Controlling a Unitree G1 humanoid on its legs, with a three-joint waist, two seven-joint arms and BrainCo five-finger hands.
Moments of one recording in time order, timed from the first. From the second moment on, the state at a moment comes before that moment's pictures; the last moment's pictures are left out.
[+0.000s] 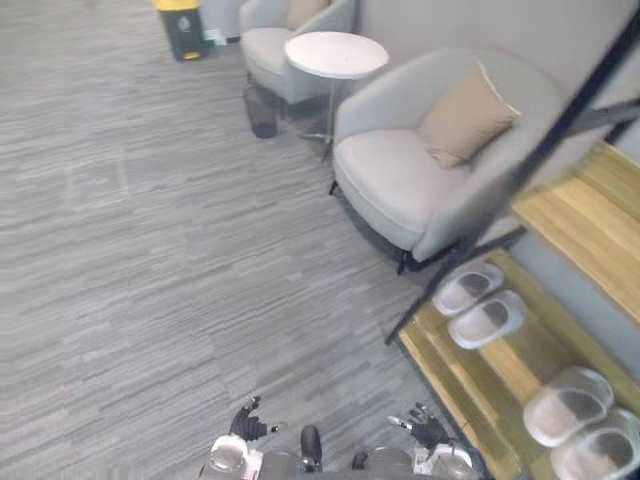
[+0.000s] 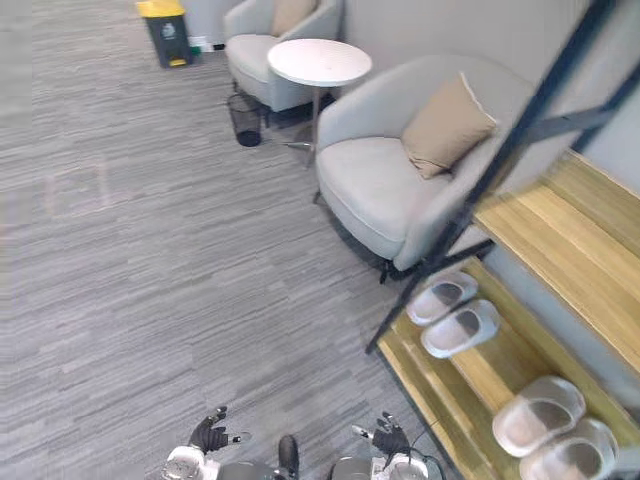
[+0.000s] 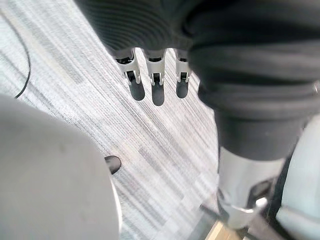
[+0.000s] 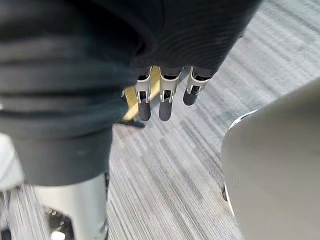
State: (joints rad) left arm 0.08 0.10 -0.10 0.91 0.11 -0.08 0.06; right arm 0.08 -0.06 -0.07 0.97 0.14 -0.11 -0.01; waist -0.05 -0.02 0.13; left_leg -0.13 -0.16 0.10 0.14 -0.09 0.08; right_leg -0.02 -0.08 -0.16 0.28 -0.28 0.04
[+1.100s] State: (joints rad) left arm 0.05 0.07 -0.09 0.94 0.11 -0.08 0.07; right arm 0.05 -0.08 -0.09 0.96 0.16 -0.12 -0.02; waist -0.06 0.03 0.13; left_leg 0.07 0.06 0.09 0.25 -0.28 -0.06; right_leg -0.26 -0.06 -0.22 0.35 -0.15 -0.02
